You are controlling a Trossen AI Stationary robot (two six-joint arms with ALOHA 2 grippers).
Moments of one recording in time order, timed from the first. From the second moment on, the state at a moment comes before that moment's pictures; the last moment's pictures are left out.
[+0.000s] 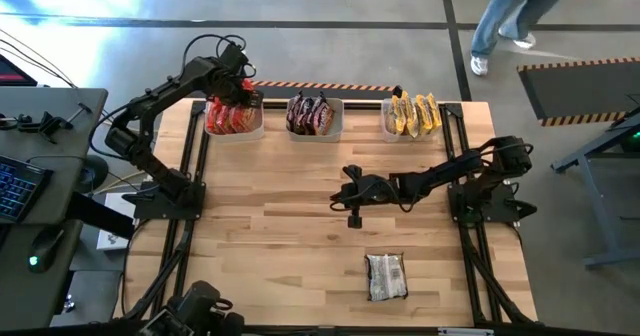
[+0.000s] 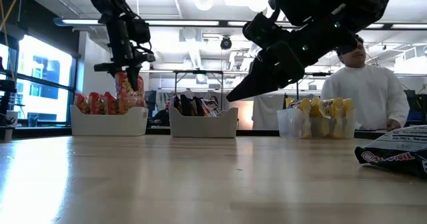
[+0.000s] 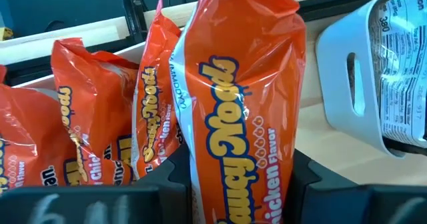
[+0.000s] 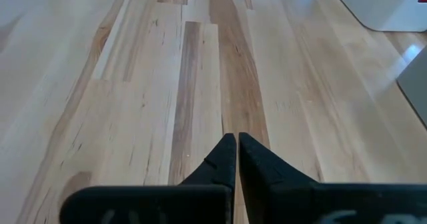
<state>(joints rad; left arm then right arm) 1.01 1.56 1.27 -0.95 0.01 -0.33 0.09 1.67 0.72 0.40 0.14 -0.06</state>
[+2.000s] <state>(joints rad) 1.04 1.56 1.17 -0.85 0.07 -0.42 0.09 1.67 0.72 0.40 0.14 -0.05</state>
